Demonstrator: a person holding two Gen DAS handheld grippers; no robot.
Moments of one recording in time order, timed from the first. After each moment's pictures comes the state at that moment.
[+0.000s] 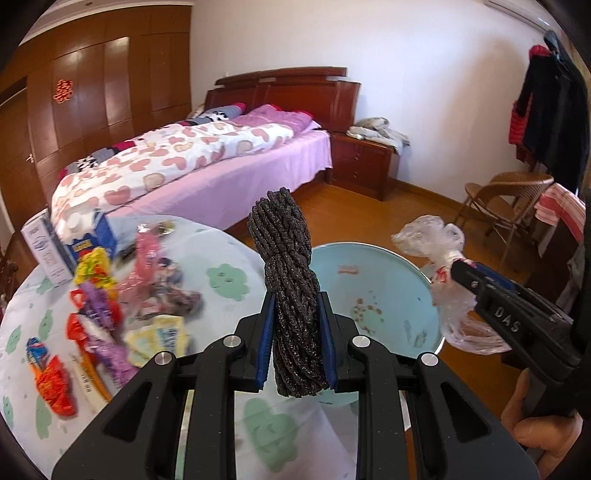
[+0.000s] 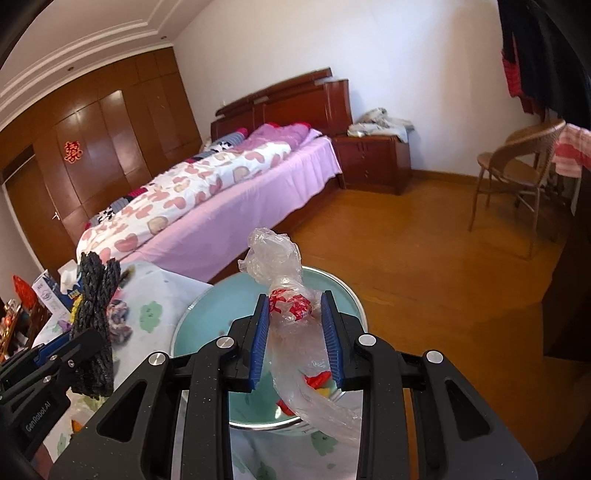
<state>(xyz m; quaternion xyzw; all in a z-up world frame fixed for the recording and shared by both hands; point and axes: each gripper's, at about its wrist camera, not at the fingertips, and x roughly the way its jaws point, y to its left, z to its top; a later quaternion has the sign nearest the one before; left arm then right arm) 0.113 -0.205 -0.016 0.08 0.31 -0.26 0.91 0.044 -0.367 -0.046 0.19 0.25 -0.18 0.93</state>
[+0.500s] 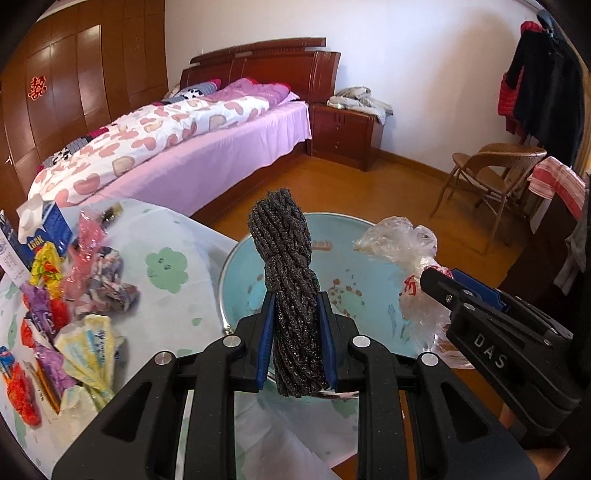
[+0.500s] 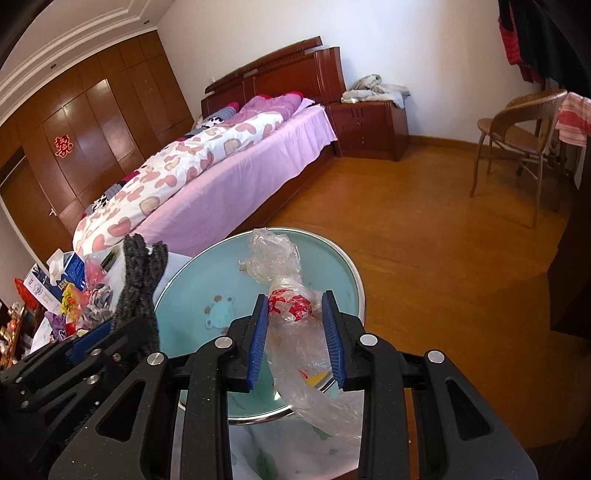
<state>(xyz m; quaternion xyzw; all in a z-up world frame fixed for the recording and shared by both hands) 0.132 -0.256 -0.054 0.11 0.36 -0.29 0.88 0.059 -0.385 -0.078 0.22 0.30 -0.17 0.91</state>
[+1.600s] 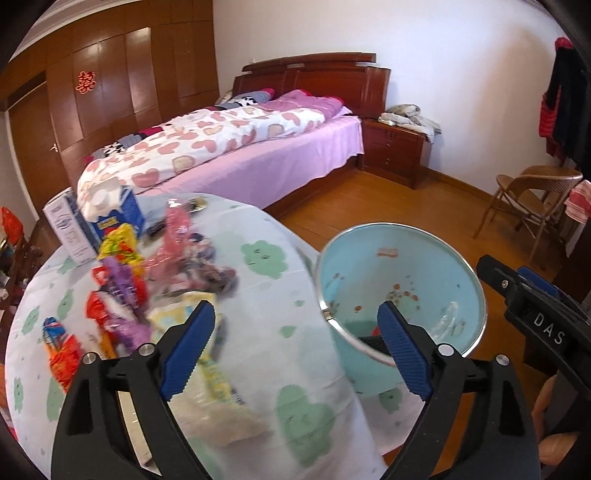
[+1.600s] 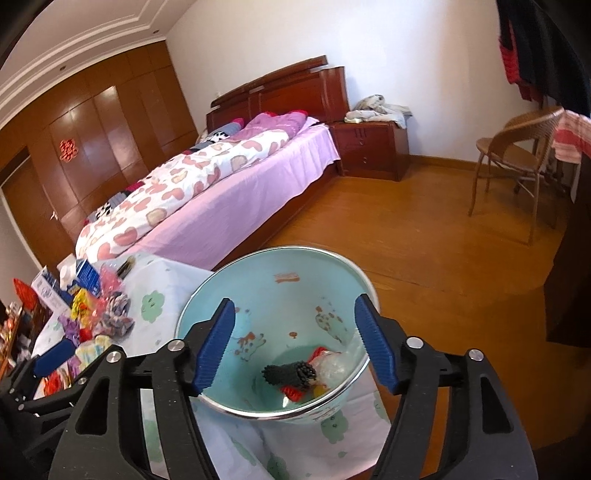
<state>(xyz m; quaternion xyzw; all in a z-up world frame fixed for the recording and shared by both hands) 0.119 -0.183 -0.032 0.09 0.33 -0.19 0.92 0.052 -0.354 -0.050 0.20 0.27 -0.18 0.92</state>
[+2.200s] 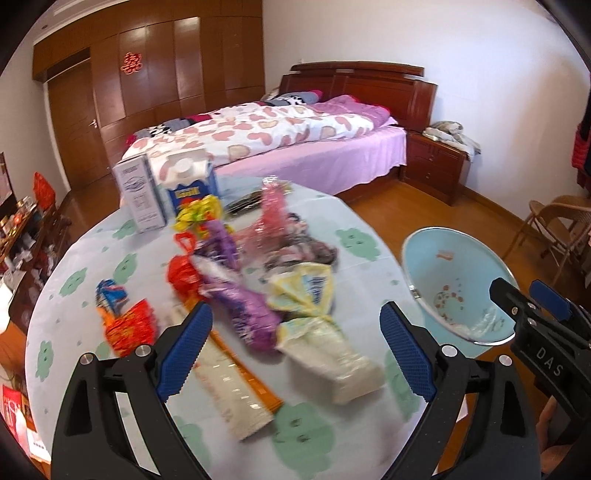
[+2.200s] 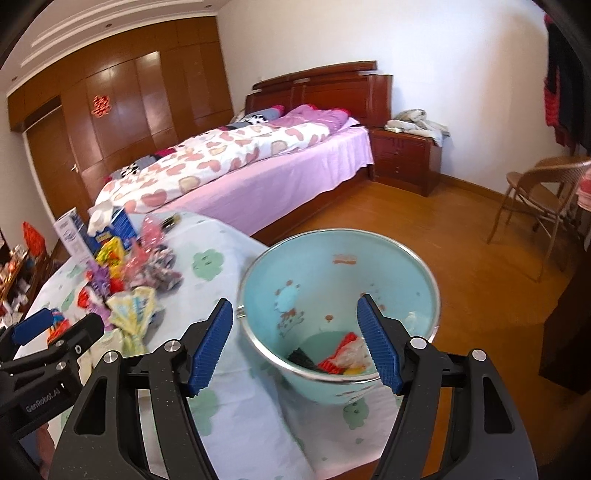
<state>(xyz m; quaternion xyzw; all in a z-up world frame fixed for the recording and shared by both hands) 0.114 -0.090 -0.027 0.06 0.34 -0.12 0.93 0.063 -0.268 -0.046 0.12 0.29 -0.13 0.94</state>
